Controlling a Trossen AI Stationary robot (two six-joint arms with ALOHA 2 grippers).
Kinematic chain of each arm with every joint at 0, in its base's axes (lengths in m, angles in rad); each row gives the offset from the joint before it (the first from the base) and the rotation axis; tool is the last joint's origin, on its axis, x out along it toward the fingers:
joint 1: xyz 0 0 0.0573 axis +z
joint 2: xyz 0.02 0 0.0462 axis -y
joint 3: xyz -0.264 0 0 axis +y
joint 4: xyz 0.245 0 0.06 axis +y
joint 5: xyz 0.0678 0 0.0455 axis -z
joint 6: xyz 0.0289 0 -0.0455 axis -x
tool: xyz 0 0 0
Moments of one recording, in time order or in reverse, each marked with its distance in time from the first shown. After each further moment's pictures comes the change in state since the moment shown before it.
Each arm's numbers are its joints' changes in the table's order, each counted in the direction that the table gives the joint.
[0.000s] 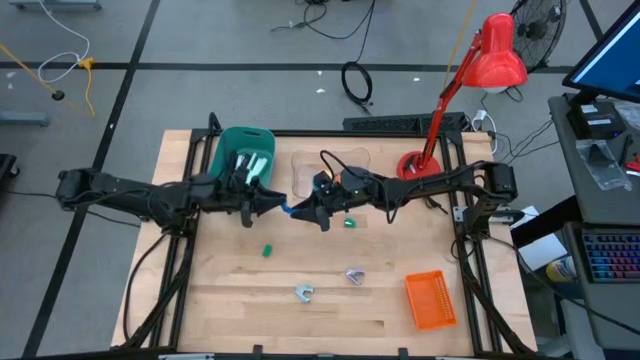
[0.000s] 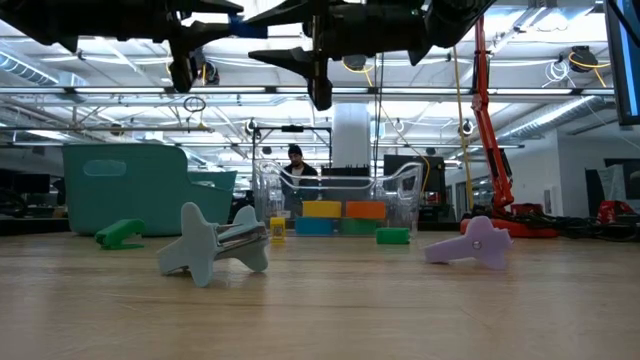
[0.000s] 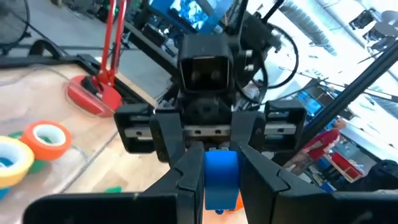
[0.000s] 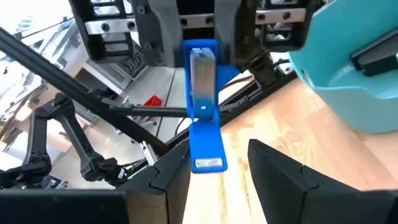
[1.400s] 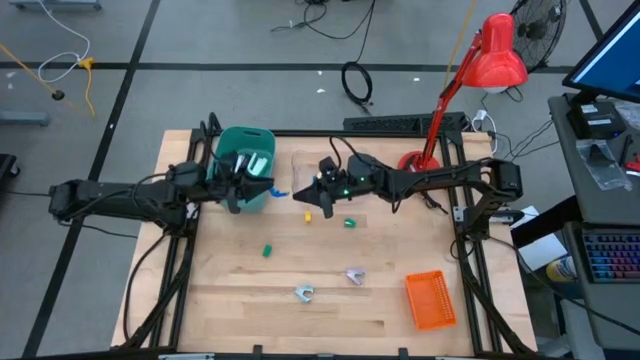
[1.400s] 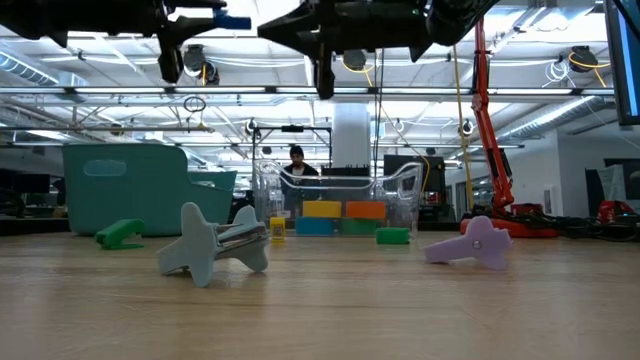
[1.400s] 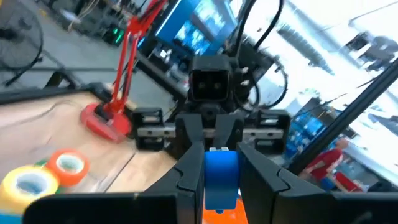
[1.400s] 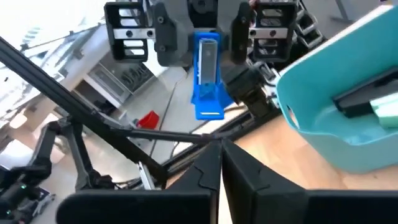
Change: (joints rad) left arm 0.128 0.170 0.000 0.108 0.064 -0.003; right arm -0.055 0.043 0.001 -0.021 -0.016 0.050
